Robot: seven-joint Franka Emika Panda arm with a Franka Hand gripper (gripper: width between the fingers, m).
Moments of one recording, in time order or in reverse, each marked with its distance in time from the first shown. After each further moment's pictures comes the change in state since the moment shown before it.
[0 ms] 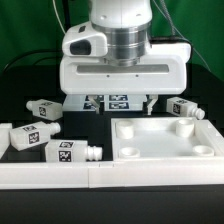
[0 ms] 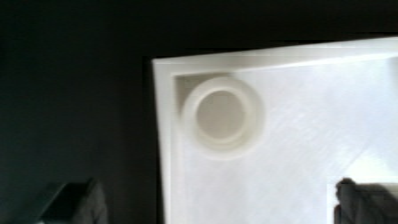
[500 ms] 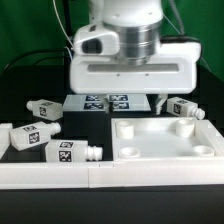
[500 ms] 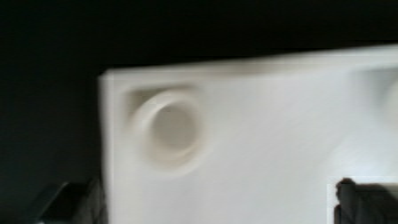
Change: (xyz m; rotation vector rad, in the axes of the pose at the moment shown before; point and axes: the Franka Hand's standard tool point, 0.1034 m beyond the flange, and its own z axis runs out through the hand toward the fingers) arm -0.026 -0.042 0.000 -0.009 0.030 -0.016
